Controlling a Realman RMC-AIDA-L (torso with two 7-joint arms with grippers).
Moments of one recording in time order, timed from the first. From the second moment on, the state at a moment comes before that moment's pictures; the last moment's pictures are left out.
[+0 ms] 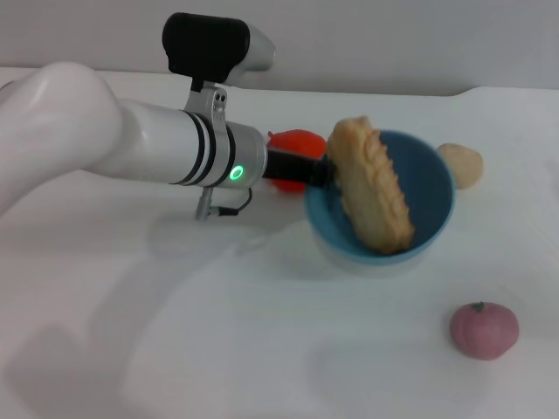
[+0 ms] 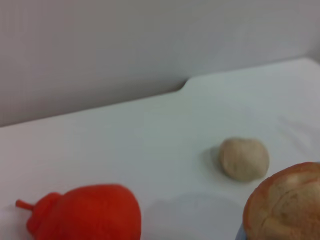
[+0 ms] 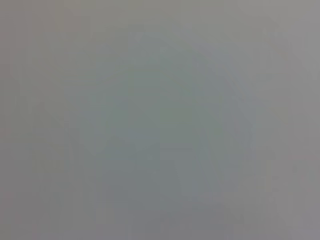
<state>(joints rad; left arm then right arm) -0.60 -2.06 1.81 0.97 2.08 0.67 -2.74 0.25 2.07 -0.79 -0.59 -1.06 -1.45 0.94</state>
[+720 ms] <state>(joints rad) -0.60 -2.06 1.81 0.89 2.15 0.73 -2.74 0.25 2.07 -0.74 -0.54 -1.06 -1.45 0.93</state>
